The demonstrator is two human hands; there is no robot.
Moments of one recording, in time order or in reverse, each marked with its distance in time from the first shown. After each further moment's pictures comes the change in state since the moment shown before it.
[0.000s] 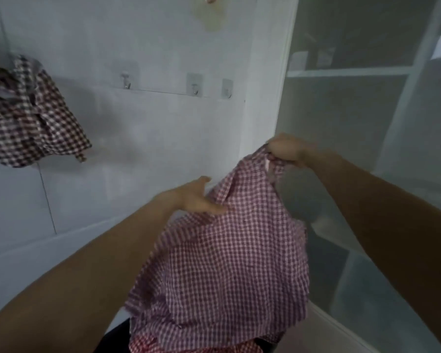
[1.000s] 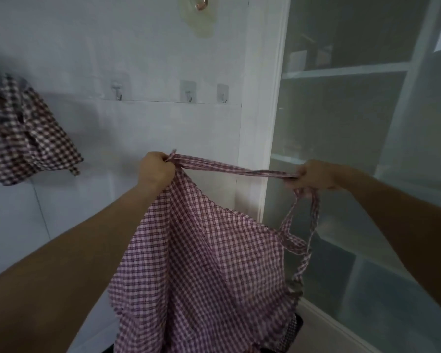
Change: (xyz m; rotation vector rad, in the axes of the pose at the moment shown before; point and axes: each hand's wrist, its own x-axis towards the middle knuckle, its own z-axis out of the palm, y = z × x) left_hand 0.010 -0.015 -0.054 -0.183 0.900 -0.042; right_hand 0.002 0.100 -0.034 -0.255 -0.069 -0.012
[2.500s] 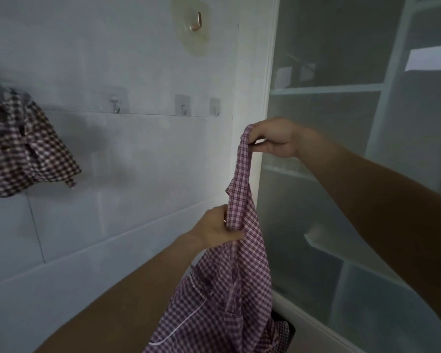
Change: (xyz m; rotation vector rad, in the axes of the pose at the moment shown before) left_hand -0.097 0.020 0.081 -0.110 -0.774 0.257; right_hand -0.005 -0.143 -0.034 0.882 0.044 -0.184
